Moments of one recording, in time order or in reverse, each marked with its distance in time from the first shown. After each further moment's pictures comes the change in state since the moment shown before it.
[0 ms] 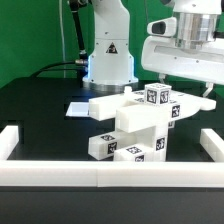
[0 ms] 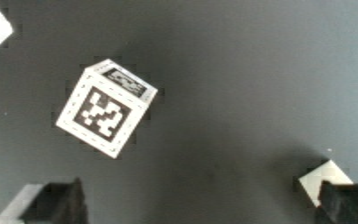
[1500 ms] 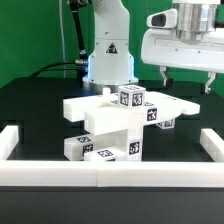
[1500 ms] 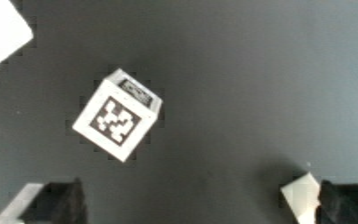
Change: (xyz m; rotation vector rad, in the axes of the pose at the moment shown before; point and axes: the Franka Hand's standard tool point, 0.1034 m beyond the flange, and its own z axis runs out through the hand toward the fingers) arm -0.024 0.007 -0.012 0.036 0.003 -0.087
